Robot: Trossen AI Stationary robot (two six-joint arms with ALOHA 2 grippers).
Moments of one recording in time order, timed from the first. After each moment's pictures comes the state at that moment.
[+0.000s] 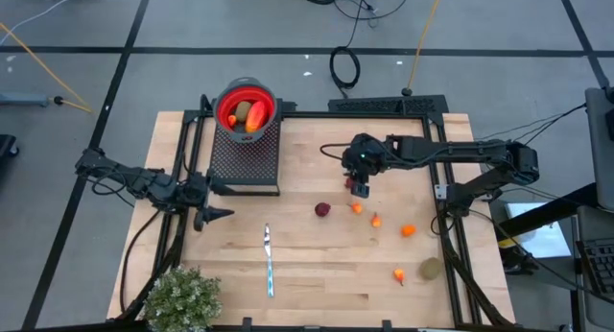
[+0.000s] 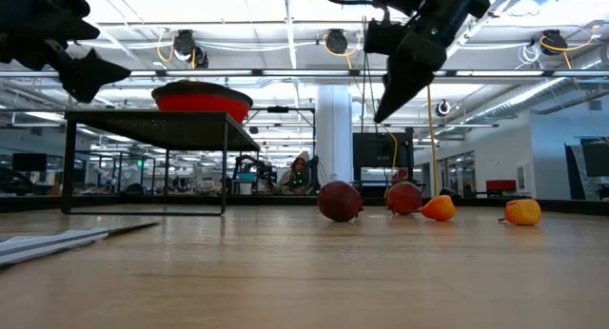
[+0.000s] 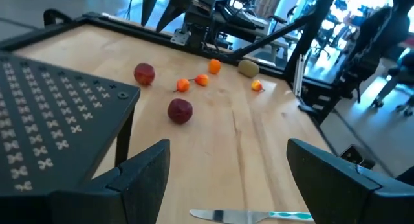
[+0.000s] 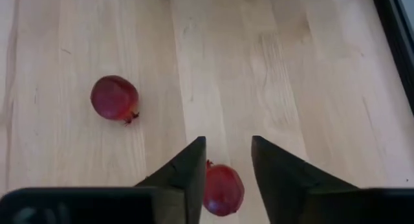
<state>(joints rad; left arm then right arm) -0.37 0.18 0.21 -0.23 -0.28 -0.37 -0.20 1.41 1.05 -0.57 0.03 -0.10</state>
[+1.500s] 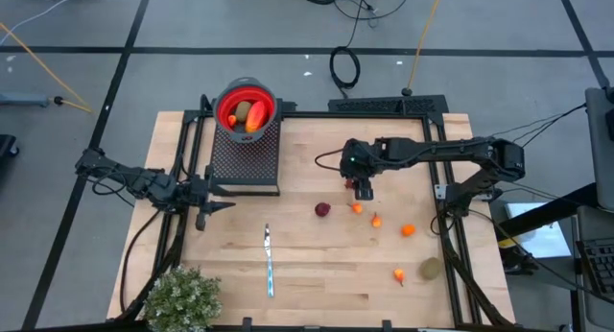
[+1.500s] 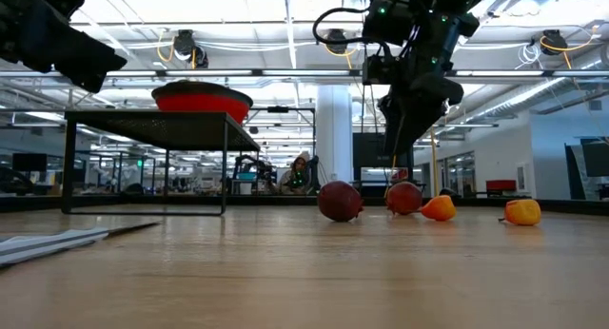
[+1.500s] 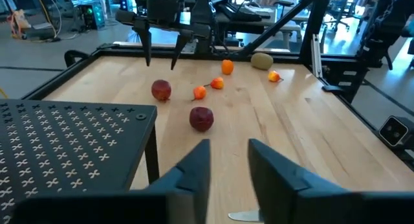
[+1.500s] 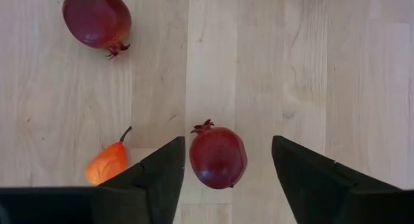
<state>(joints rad) -0.37 0.18 0.21 -0.23 -0.32 -0.13 -0.22 1.52 1.05 -0.65 0.00 -0.27</state>
